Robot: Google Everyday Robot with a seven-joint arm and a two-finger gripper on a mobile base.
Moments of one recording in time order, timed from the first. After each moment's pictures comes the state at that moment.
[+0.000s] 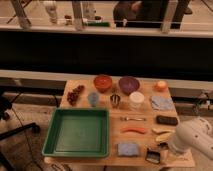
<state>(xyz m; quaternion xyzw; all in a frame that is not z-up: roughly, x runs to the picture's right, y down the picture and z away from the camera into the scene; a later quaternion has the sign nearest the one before) 0.340 0.323 0.747 -0.34 0.02 0.13 0.93</state>
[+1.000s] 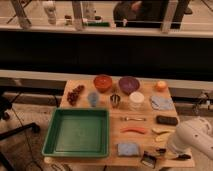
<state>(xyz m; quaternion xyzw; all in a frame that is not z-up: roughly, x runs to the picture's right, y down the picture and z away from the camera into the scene) 0.333 0.317 0.741 -0.33 0.02 0.13 0.94</state>
